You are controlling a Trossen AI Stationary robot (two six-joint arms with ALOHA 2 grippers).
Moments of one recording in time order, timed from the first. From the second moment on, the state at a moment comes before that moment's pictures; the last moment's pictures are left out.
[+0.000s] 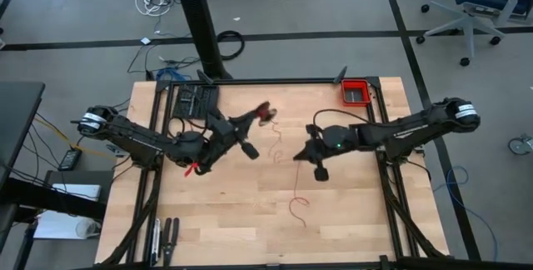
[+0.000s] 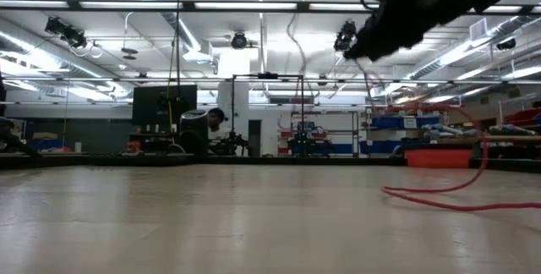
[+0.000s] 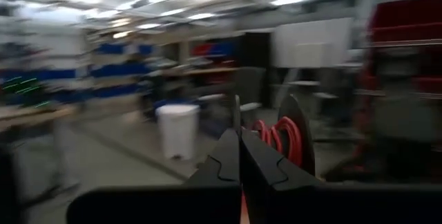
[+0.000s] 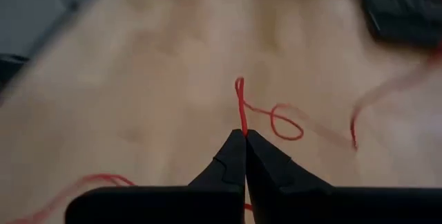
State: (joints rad) left arm -0.26 1.41 0.88 0.89 -0.92 0.25; right arm 0.09 1.22 0.67 0.00 0.03 -0.03
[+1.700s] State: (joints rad) left arm -0.21 1.41 0.88 0.43 -1.57 0.31; right arm 0.45 0.90 0.67 0.43 0.31 -0.42
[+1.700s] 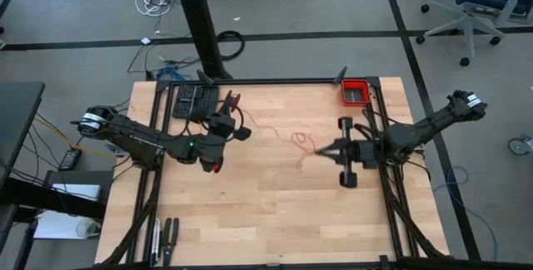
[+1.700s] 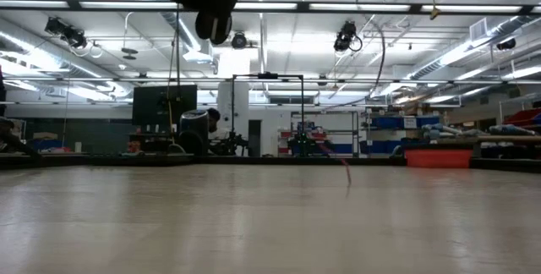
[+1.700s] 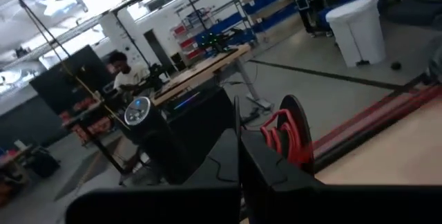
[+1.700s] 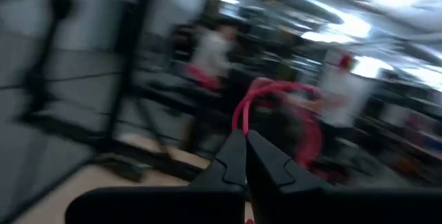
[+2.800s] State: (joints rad) left arm -0.19 1.41 0.88 0.27 -0.66 0.63; right arm 0.25 0.90 0.67 -0.46 1.02 0.48
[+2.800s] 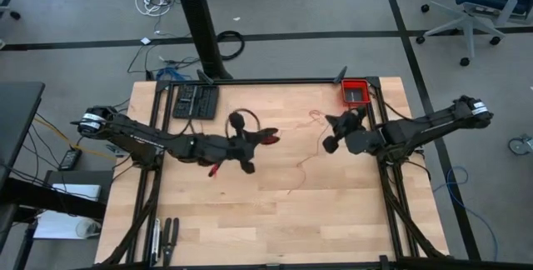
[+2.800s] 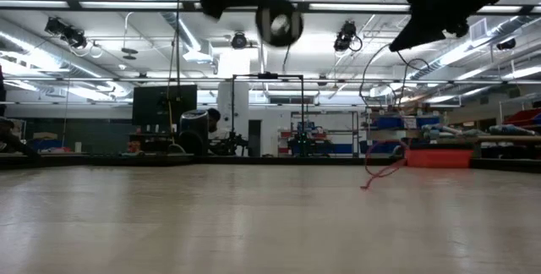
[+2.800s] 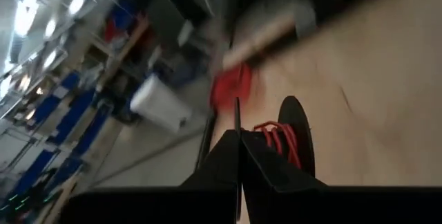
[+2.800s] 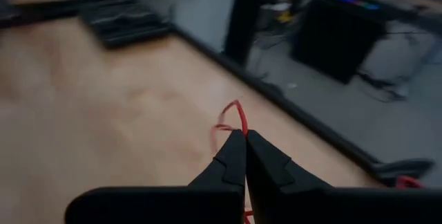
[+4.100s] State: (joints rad) left arm -0.13 1.41 0.88 0.21 -1.54 0.46; right arm 0.69 0.75 0.67 0.40 0.21 -0.42
